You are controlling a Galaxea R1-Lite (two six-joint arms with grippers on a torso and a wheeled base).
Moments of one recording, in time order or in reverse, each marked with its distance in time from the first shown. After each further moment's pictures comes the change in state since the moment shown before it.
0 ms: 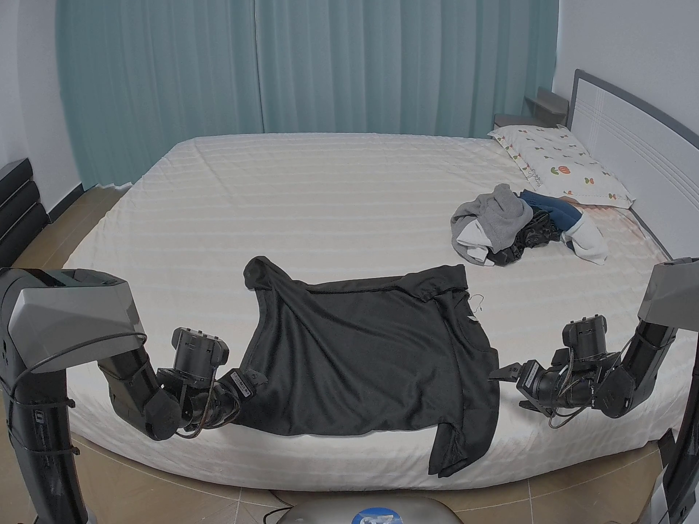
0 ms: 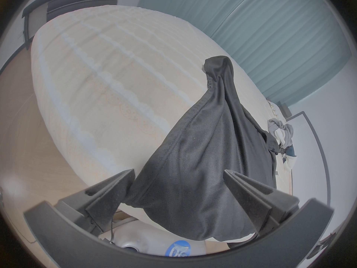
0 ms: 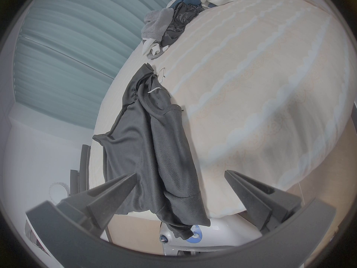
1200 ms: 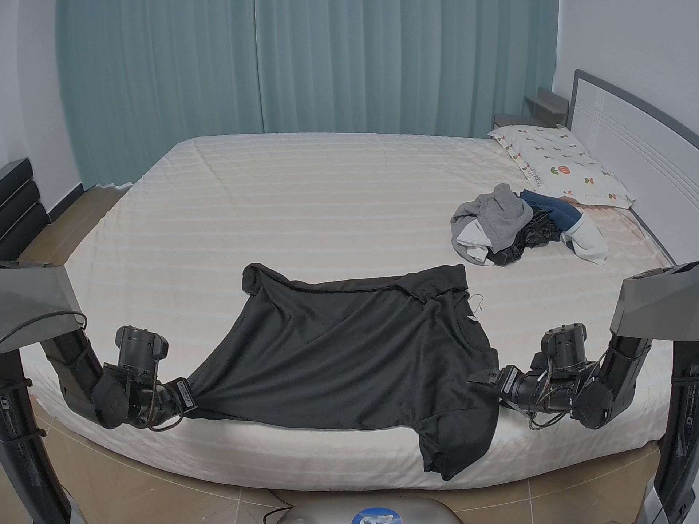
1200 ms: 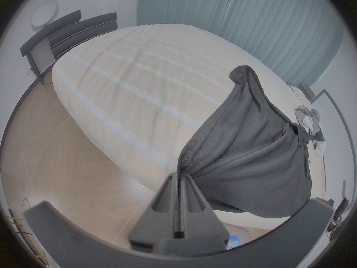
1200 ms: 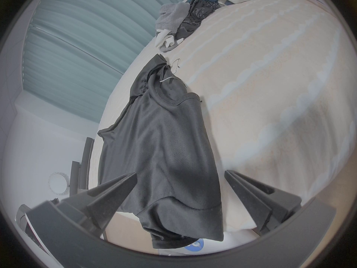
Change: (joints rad) left arm 0.214 -0.131 0.121 0.137 0.057 0.336; right arm 0.073 0.112 -0.030 -0.145 -0.021 -0.012
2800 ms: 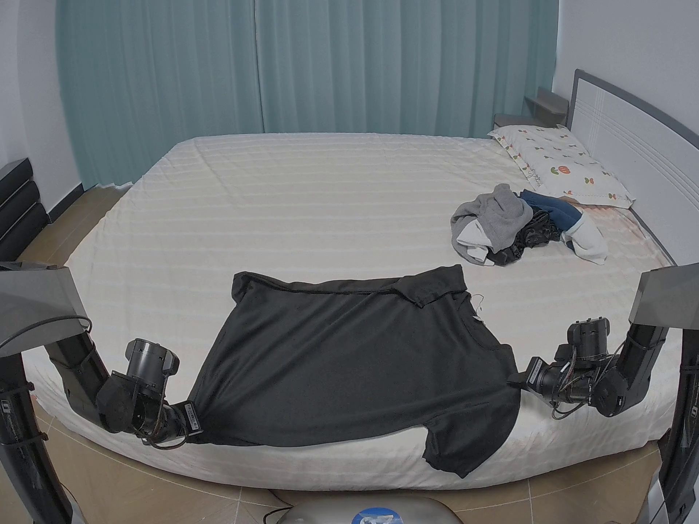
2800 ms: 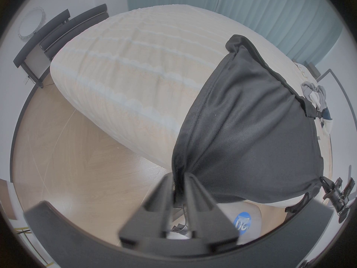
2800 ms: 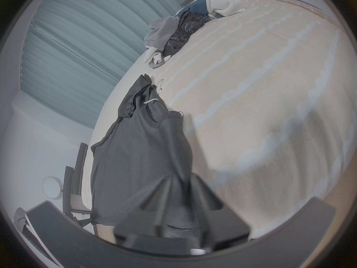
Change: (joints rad) left arm -0.035 -0.006 0.006 0.169 -0.018 0.032; right arm -0.158 0.005 -0.006 0.008 0.034 -0.114
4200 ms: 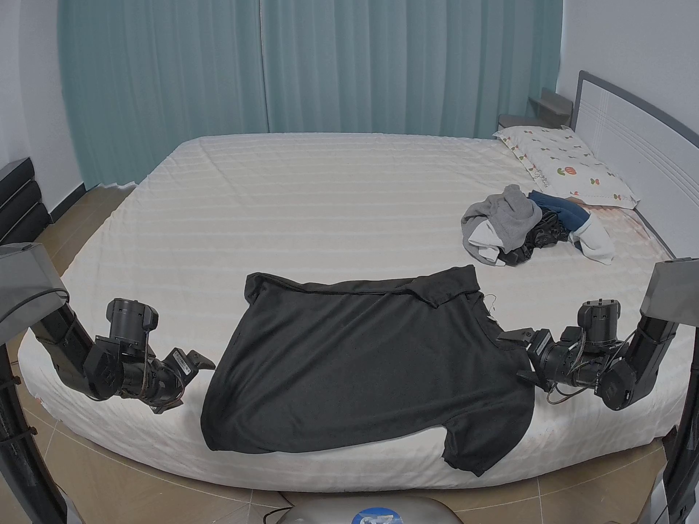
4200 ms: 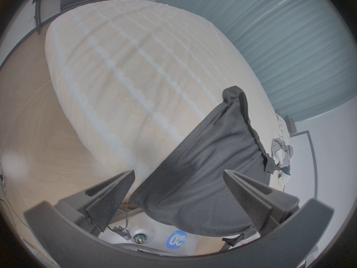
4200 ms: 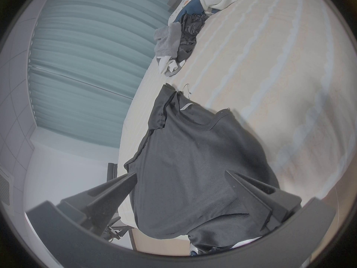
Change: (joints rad) left arm 0.086 -0.044 -0.151 -0.007 -0.249 -0.286; right arm 0.001 -0.080 -0.003 -0.087 0.093 0.285
